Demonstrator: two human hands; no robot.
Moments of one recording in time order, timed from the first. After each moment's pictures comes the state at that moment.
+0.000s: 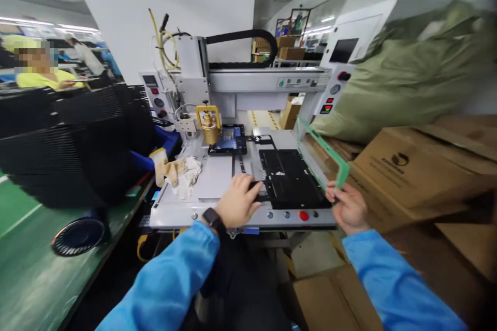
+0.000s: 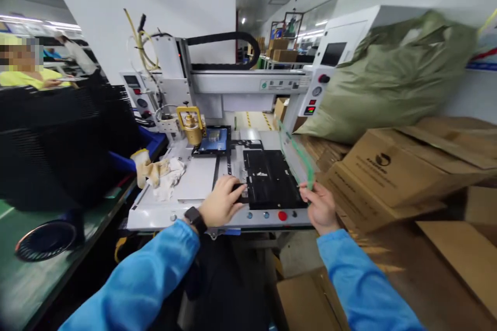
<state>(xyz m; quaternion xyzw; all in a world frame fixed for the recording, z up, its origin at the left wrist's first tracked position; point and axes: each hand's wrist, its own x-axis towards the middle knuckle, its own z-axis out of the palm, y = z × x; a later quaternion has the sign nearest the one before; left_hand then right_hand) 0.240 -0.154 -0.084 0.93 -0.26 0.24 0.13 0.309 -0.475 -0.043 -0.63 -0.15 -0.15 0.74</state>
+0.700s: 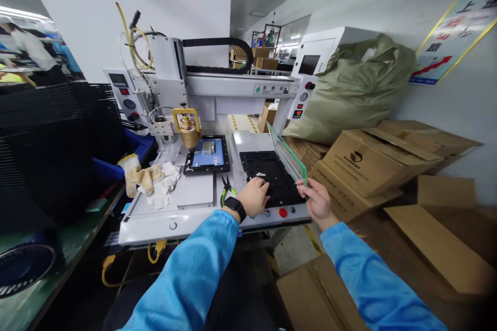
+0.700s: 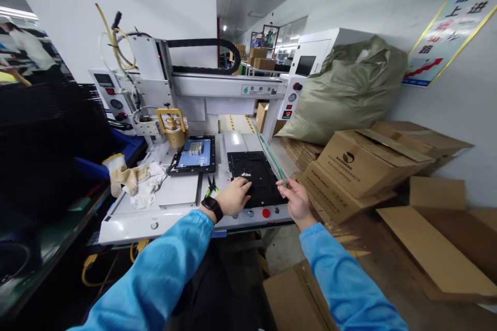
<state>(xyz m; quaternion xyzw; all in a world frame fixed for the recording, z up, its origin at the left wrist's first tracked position) 0.303 -0.247 -0.073 0.93 -0.30 0.13 0.19 0.330 -0.501 -0.084 -0.63 -0.17 -0.11 0.75</state>
